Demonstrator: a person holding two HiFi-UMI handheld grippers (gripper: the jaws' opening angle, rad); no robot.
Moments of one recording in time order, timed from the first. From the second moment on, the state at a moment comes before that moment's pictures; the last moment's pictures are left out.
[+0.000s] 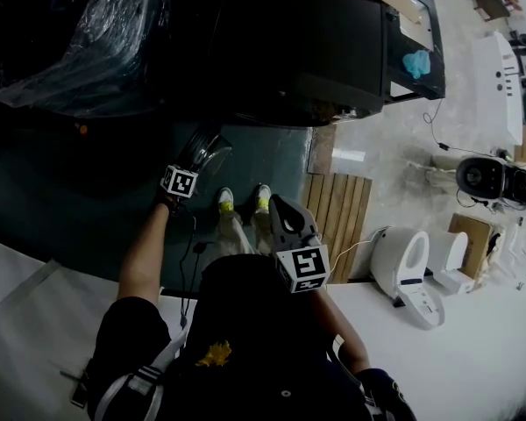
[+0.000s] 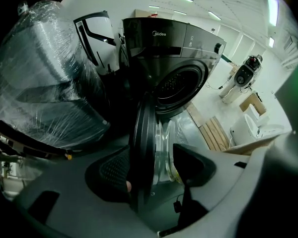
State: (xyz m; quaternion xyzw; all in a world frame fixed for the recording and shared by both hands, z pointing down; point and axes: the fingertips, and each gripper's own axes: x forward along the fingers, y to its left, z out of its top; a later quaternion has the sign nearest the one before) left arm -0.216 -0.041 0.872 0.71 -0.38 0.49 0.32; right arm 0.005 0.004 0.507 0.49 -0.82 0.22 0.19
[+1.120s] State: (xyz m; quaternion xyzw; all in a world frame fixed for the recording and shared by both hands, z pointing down) left arm -0.073 0.000 0.861 0.70 -0.29 0.49 0.43; right arm 0.096 0.024 0.506 0.55 -0.78 0.24 0.18
